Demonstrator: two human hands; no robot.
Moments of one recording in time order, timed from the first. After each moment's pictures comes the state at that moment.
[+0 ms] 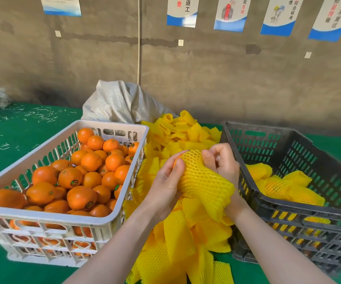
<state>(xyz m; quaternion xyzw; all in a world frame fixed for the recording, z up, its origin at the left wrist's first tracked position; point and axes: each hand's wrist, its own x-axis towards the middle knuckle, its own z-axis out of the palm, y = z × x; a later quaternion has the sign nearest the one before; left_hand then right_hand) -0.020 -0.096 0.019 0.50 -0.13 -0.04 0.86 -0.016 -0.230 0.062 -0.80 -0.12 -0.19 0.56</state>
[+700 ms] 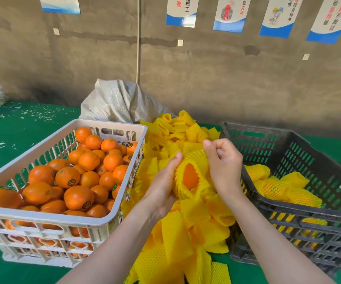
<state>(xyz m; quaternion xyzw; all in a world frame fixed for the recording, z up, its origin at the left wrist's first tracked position) -0.013 -0.100 0.028 0.49 -0.03 -0.15 0.86 0.011 -0.229 0.052 -0.73 -0.15 -0.33 0.58</state>
